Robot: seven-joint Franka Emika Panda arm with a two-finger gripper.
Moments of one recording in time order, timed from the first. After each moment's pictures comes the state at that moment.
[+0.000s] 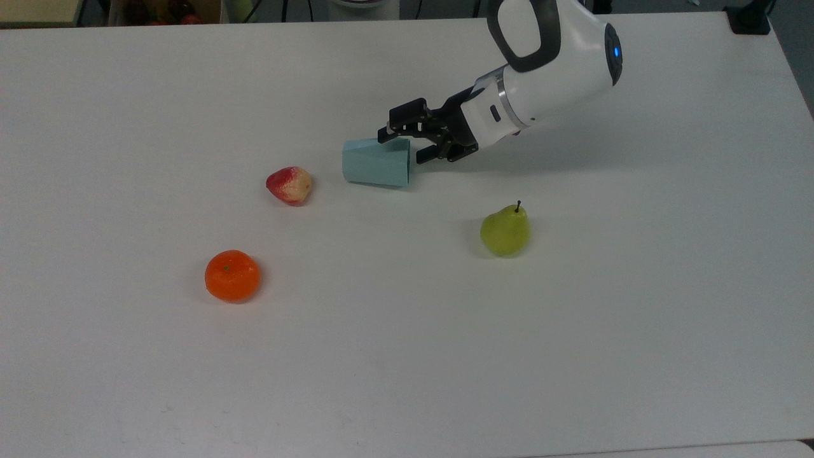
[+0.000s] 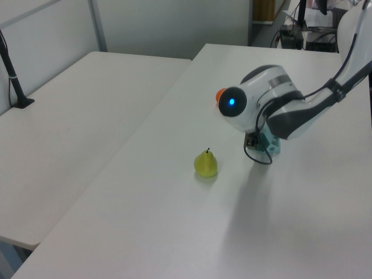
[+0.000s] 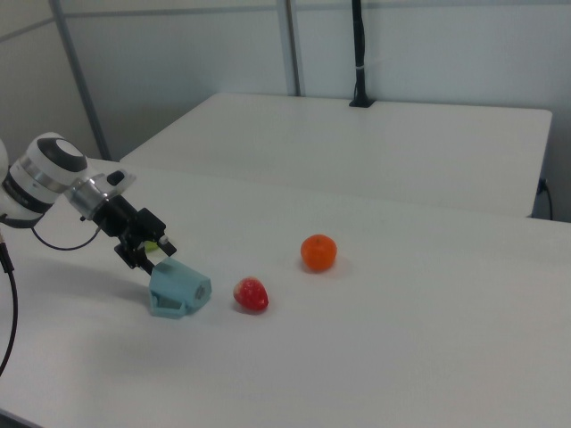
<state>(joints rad) 0.39 0.51 0.13 -1.64 -0.79 1.61 0.68</state>
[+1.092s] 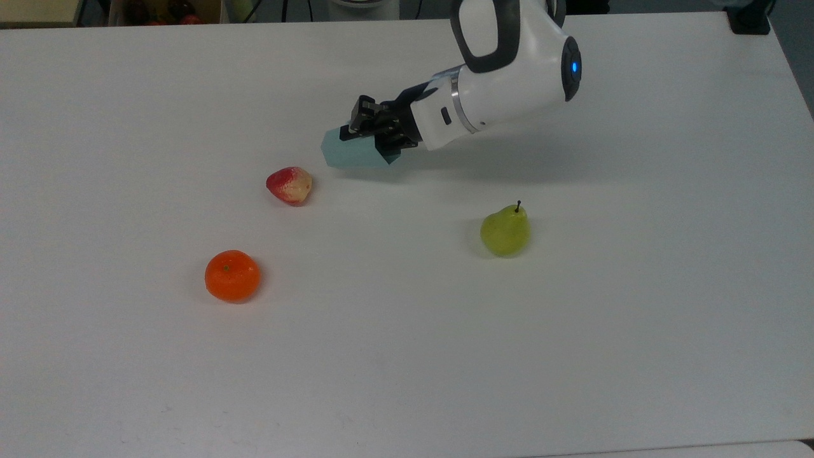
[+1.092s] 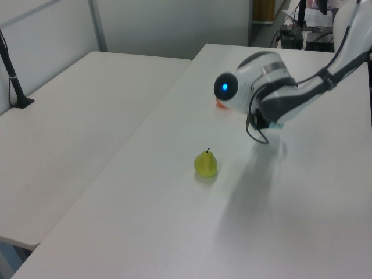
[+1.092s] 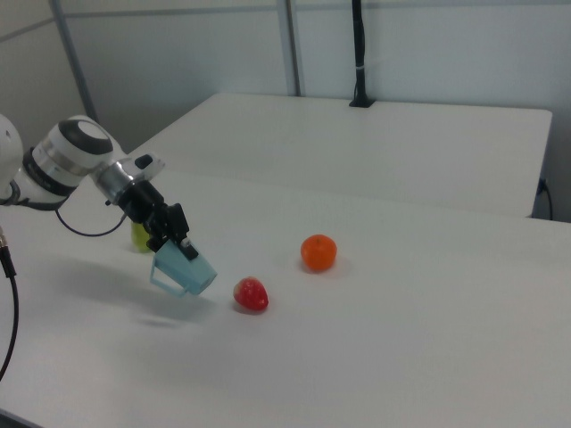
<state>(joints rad) 0.31 0.48 0.12 -1.60 -0.81 1.50 0.55</state>
